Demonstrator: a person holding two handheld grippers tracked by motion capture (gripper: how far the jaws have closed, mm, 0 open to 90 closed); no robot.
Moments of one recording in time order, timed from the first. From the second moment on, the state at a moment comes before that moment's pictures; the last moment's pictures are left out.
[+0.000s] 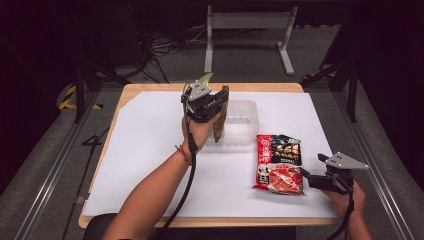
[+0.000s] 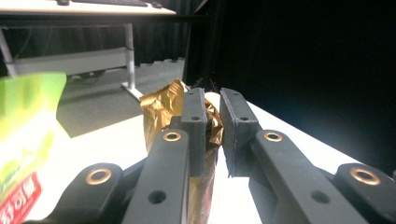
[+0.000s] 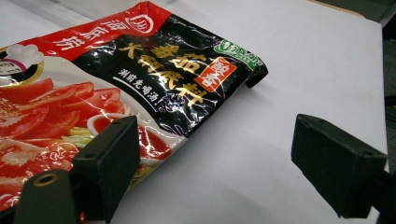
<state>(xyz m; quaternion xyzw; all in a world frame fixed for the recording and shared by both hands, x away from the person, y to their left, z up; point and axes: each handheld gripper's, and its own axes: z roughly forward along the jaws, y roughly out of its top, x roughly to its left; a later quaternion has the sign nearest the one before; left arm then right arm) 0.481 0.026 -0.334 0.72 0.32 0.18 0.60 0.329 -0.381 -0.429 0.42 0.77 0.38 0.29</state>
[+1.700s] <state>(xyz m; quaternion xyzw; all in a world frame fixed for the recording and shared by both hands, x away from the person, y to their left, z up) 0.474 0.027 -0.413 0.86 0.23 0.16 0.44 0.329 -0.380 -0.430 0.42 0.77 0.38 0.29</state>
